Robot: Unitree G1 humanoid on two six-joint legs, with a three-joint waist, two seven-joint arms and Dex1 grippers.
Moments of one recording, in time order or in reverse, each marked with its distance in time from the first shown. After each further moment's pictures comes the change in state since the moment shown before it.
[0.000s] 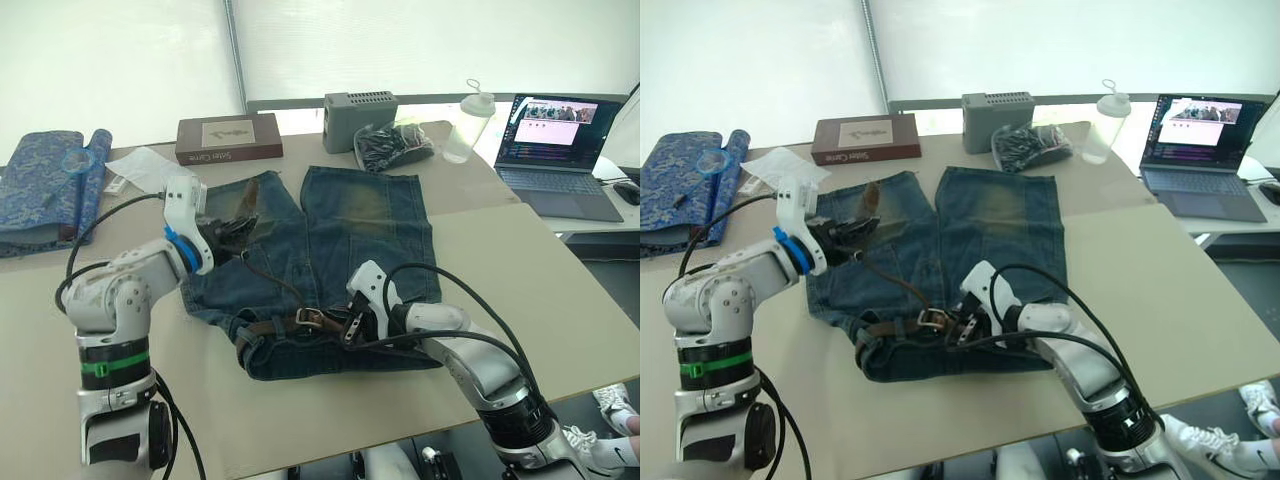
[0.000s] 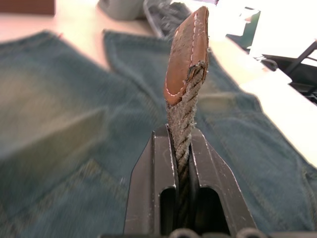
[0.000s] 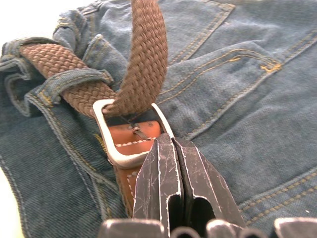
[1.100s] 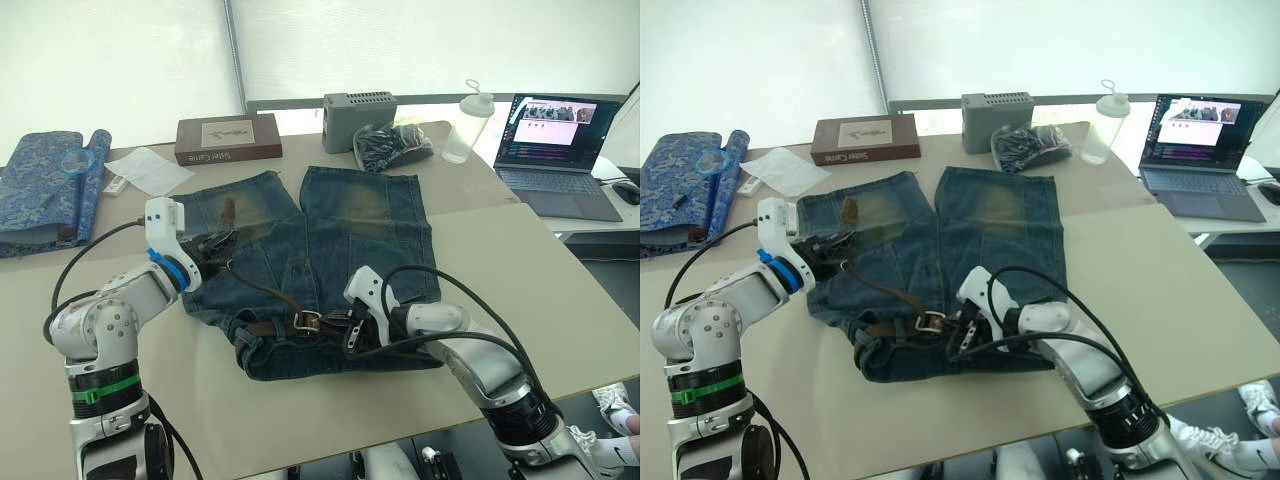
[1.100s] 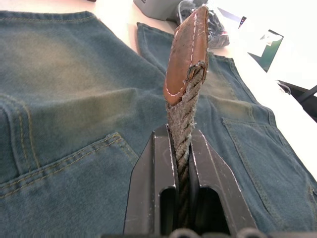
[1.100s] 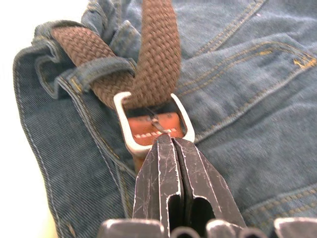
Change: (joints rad) left arm 0.102 -0.013 0.087 -0.025 -0.118 -0.004 0.116; right arm -0.020 -0.033 0.031 0.009 0.021 -0.009 0.070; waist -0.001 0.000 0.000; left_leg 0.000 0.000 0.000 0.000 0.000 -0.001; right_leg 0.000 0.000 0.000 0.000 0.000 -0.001
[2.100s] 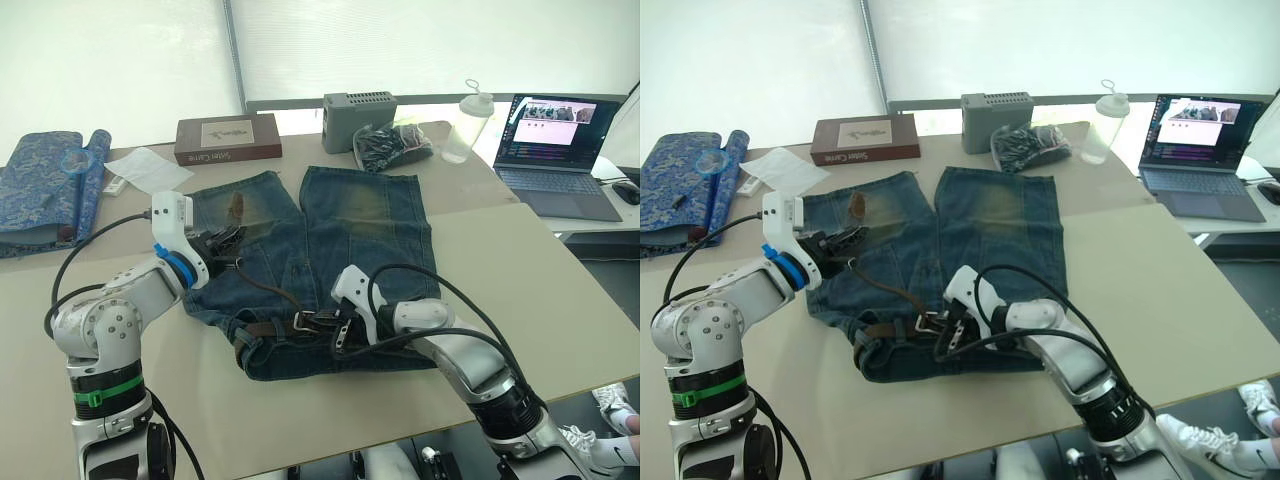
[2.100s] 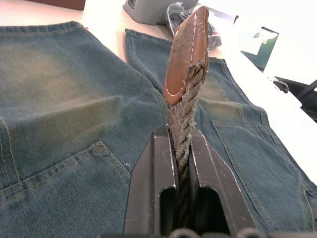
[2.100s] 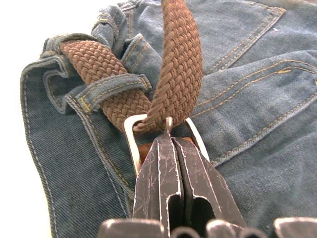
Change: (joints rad) left arm -0.013 -0.005 -0.028 -0.081 -0.054 0.036 0.081; right arm -0.038 0.046 0.045 0.044 -0.029 -0.025 0.001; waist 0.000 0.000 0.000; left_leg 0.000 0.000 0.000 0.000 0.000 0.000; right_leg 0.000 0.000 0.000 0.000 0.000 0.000
